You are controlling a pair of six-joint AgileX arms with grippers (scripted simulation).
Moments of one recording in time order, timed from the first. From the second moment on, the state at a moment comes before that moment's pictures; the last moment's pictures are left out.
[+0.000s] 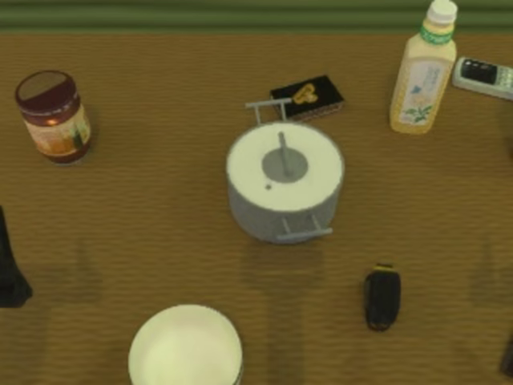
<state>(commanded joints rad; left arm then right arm) 0.00 0.00 0.00 0.00 0.00 0.00 0.00 0.00 0.00 0.00 0.00 0.00</state>
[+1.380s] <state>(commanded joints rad) 0.00 1.42 1.30 -0.88 0.06 0.48 0.00 0.00 0.00 0.00 0.00 0.00</state>
